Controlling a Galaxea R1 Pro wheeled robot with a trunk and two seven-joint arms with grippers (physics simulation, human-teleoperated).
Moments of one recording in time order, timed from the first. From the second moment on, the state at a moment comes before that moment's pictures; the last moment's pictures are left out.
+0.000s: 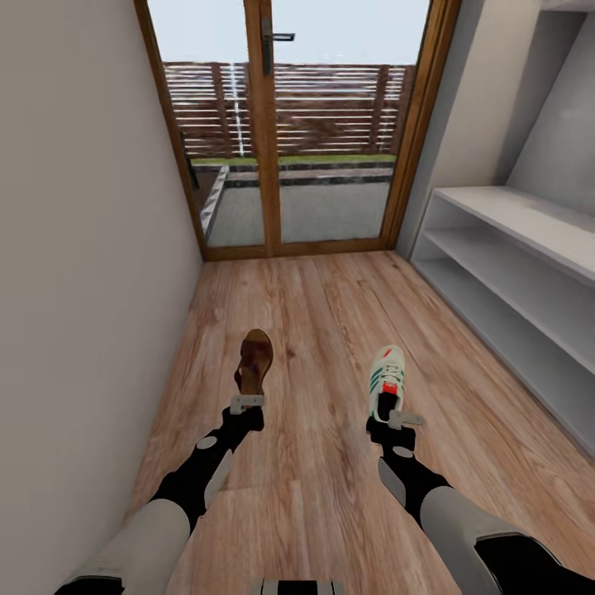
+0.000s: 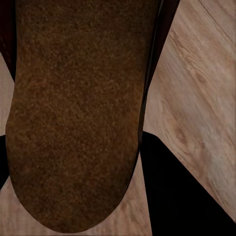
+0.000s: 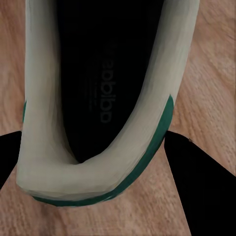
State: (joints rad) left arm -0.71 -0.14 0.02 -0.53 0.00 -0.06 -0.14; right arm -0.81 0.06 0.08 -0.22 -0.16 -0.18 -0.31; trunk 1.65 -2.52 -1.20
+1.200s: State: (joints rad) left arm -0.71 -0.14 0.02 -0.53 0.00 -0.07 -0.14; right arm -0.81 0.06 0.08 -0.22 -0.16 -0.18 -0.31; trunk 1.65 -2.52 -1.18
